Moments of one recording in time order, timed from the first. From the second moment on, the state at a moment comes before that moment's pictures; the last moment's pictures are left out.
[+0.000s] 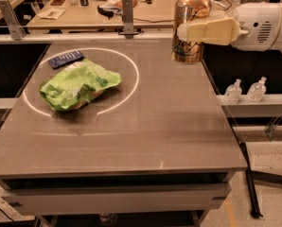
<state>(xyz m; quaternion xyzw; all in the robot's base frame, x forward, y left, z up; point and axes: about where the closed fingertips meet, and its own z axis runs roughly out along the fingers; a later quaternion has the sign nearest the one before) 0.536 -0.108 1.056 -0.41 0.60 0.48 0.50</state>
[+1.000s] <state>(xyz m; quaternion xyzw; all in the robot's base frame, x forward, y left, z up) 0.528 -0.086 0.987 -0.47 0.55 0.45 0.53</state>
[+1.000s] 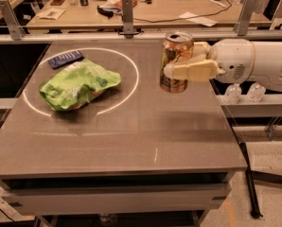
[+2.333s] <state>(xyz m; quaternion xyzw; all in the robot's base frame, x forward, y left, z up) 0.517 -0.069 0.929 -0.53 0.53 0.40 0.52</state>
